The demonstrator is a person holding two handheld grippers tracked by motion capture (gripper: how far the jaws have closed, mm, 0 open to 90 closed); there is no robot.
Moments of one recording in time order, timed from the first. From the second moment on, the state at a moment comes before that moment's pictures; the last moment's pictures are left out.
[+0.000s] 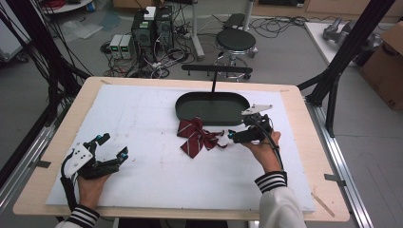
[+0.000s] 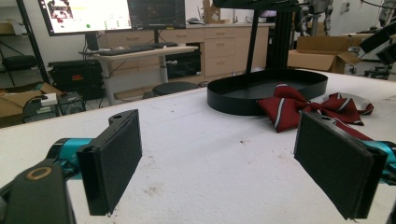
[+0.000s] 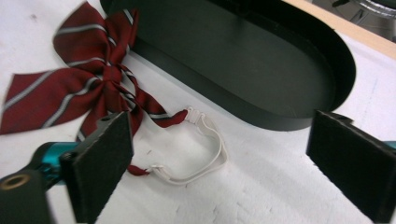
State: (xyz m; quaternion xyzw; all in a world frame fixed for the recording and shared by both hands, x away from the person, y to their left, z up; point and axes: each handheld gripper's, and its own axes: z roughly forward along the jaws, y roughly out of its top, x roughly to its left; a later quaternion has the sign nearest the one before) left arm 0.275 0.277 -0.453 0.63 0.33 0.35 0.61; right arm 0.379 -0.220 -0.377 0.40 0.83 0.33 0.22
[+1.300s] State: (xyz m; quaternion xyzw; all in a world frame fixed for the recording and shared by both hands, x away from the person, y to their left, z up) left arm 0.275 0.277 -0.453 0.63 0.33 0.35 0.61; right arm 0.419 -0.202 -0.413 0.47 0.85 0.19 0.14
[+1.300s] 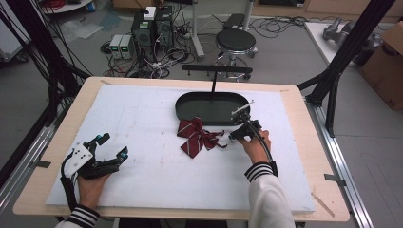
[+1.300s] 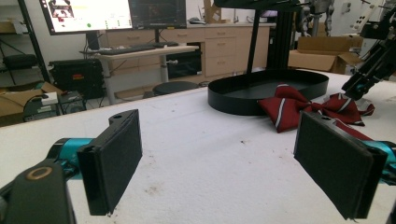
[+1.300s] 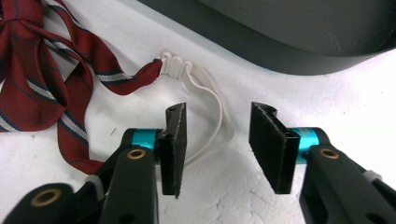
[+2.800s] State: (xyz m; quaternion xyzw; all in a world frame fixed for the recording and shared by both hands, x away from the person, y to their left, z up) left arm 0.275 0.277 -0.453 0.63 0.33 0.35 0.61; right arm 0.398 -0.187 -0.383 0.43 0.84 0.26 0.19
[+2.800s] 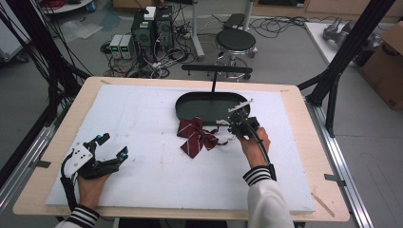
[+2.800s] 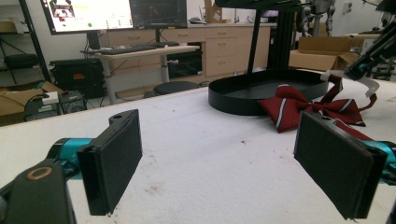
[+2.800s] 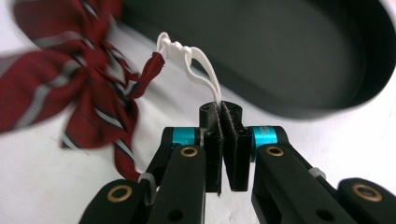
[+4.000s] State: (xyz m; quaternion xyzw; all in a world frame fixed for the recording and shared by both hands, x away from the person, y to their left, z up) left arm 0.275 0.277 -0.453 0.63 0.33 0.35 0.61; right arm 0.393 -0.173 -0.283 0.39 0.74 0.47 0.27
